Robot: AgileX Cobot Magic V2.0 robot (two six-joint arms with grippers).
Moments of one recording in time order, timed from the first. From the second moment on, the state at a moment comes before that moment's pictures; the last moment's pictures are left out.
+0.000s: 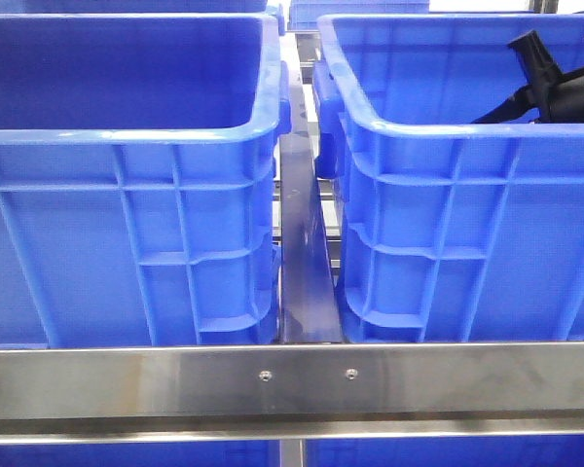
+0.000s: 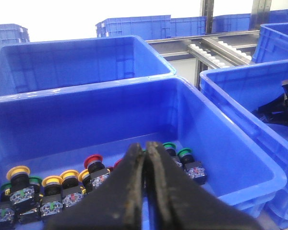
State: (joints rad) left arm -0.04 0.23 -0.61 -0.56 0.56 0.49; right arm -0.14 1.96 -1.15 1.79 0.67 -0.91
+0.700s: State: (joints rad) left arm -0.04 0.23 -0.61 -0.56 0.57 0.48; right arm -0.14 1.96 -1.15 1.79 0.66 -0.91
